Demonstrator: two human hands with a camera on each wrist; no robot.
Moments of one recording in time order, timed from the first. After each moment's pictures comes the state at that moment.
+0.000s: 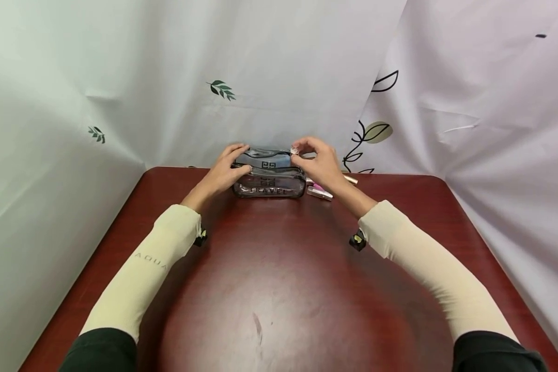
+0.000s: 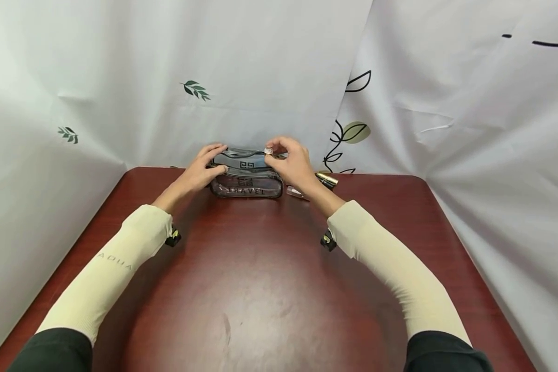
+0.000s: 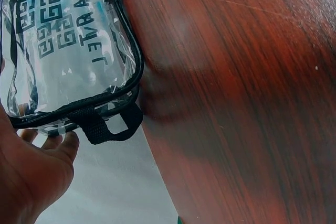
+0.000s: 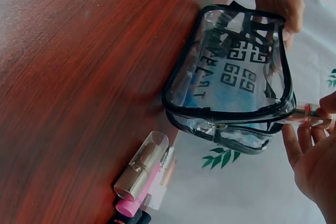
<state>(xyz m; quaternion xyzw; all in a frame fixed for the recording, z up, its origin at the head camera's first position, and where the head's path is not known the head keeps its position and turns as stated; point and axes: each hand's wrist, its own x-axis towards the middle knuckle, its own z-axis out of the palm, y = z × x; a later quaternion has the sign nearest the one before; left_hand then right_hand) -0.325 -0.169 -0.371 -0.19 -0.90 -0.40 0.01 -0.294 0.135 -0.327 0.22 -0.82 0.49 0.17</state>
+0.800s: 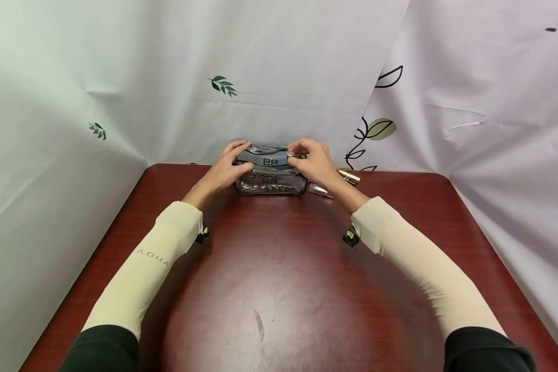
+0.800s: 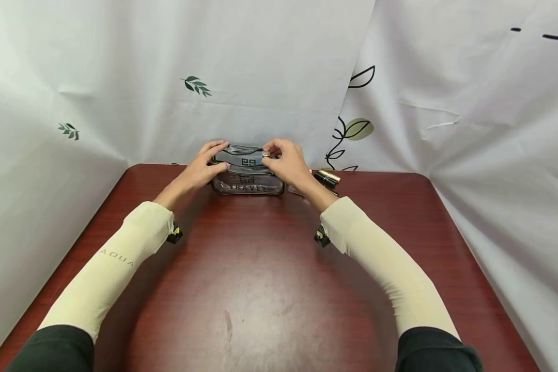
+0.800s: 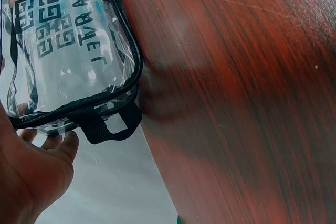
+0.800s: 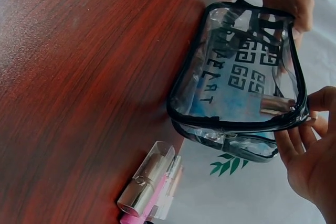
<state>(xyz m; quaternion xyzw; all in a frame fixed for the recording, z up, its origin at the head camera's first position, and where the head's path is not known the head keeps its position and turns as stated) -0.325 -0.168 -0.371 -0.18 -0.90 -0.40 0.01 -0.305 0.124 -0.336 0.20 -0.86 0.45 0.11</state>
